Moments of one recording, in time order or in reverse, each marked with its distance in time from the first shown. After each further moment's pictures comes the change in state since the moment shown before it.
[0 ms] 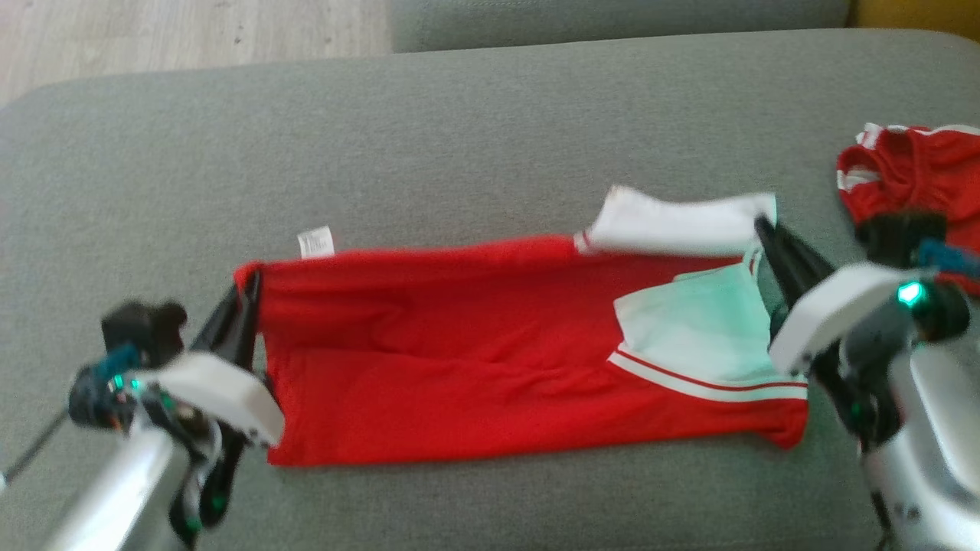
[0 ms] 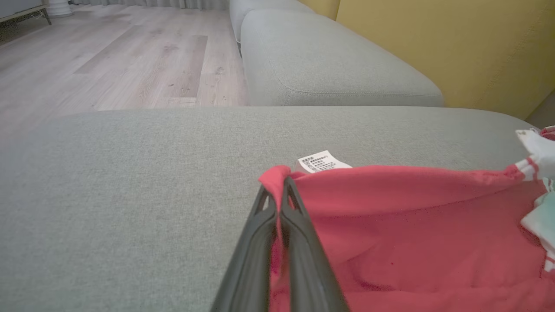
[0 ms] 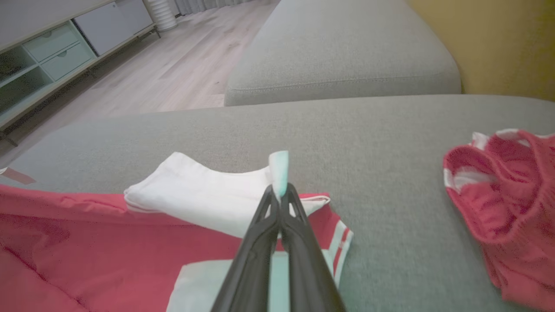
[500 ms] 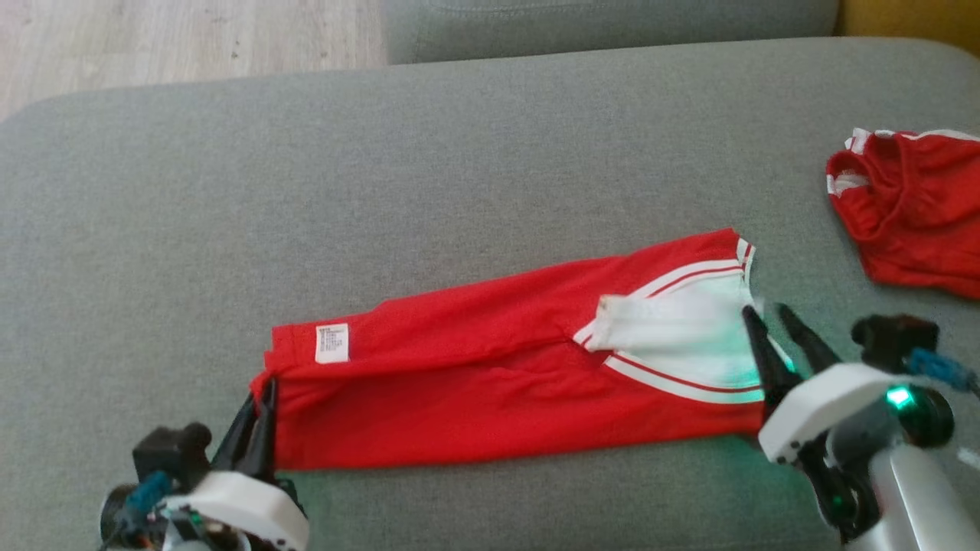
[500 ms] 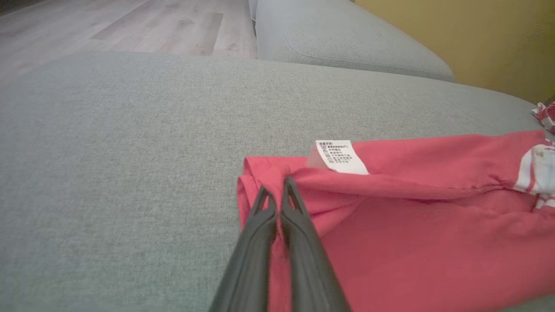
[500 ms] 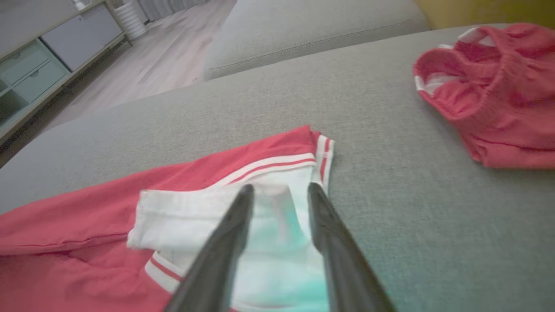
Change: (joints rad) left arm 0.222 -0.044 -0.010 -0.008 0.013 0.061 -0.151; right arm 0.208 0.121 -0.117 -0.044 -0.074 0.000 -0.063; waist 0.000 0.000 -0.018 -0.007
